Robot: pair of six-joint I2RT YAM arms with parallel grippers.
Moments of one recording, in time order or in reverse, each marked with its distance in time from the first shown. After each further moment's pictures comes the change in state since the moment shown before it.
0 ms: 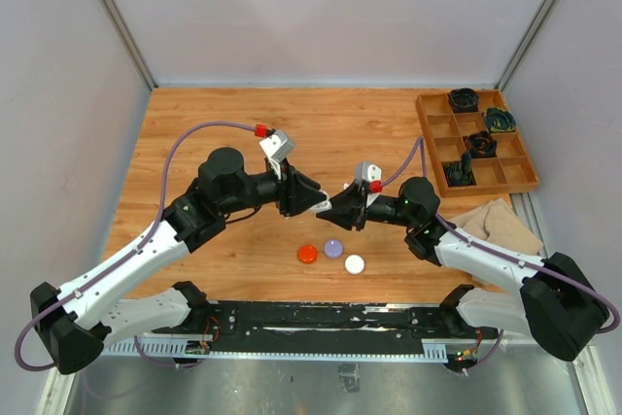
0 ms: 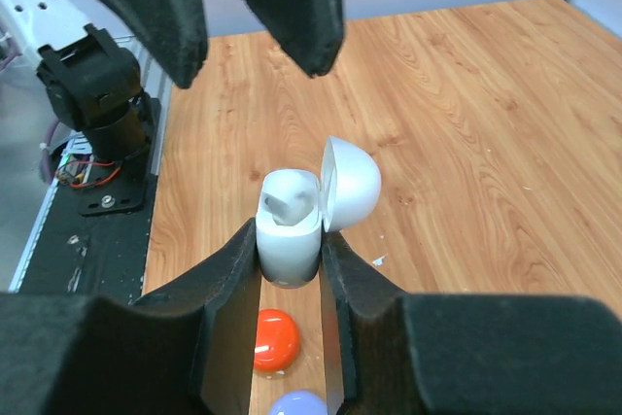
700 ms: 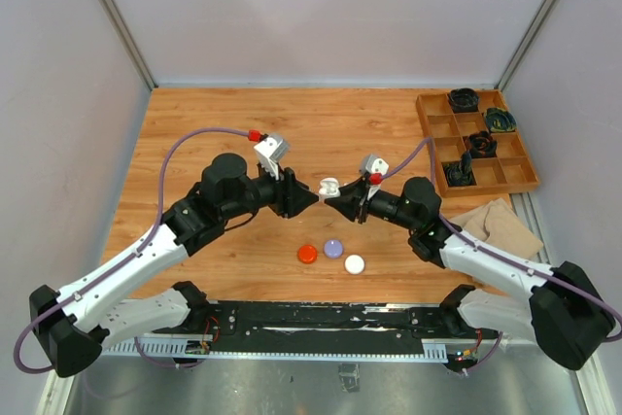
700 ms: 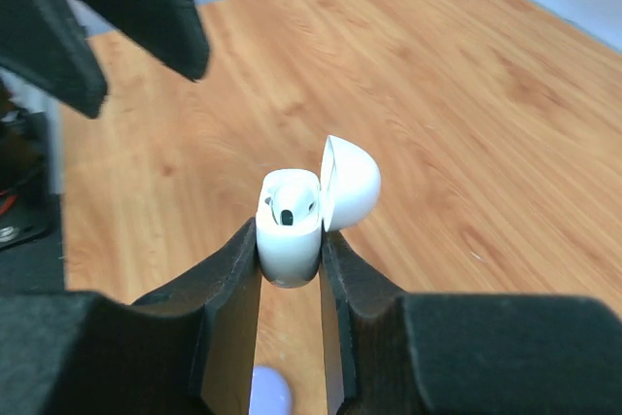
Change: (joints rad) left arm 0.000 -0.025 -0.036 -0.092 -0.160 -0.061; right arm -0.003 -0.037 0.000 -0.099 0.228 -0.018
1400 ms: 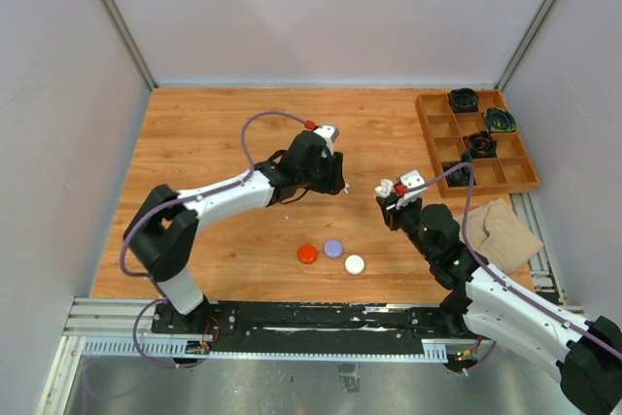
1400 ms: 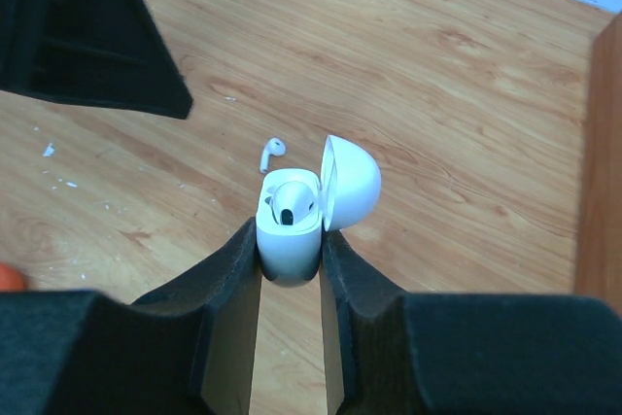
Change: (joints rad) left arm -0.001 0.645 0.228 0.050 -0.245 -0.076; right arm -0.006 -0.373 -0.188 -0.342 0.710 -0.074
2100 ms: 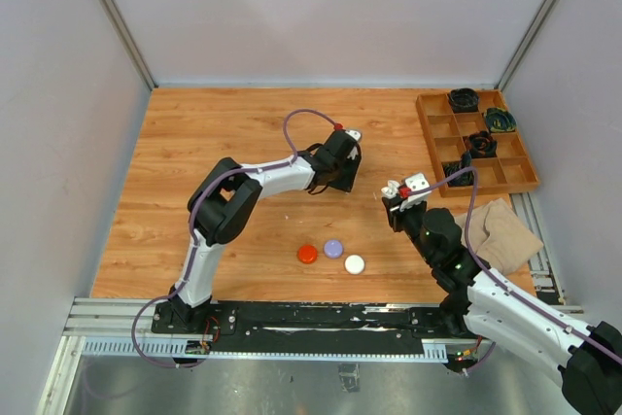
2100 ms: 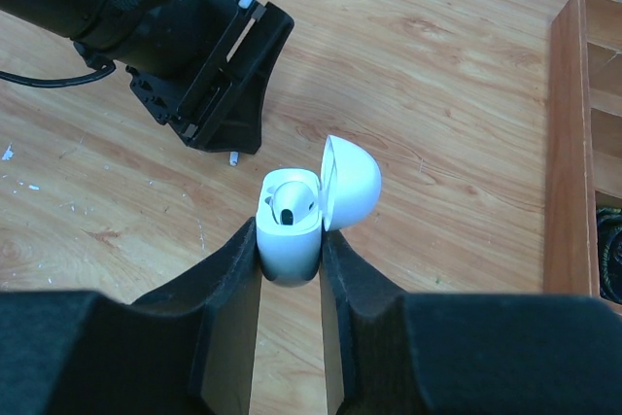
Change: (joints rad) left arm -0.003 0.514 0.373 -0.071 -0.080 0.094; right arm 0.000 -0.049 -0.041 -0.002 0.089 -0.005
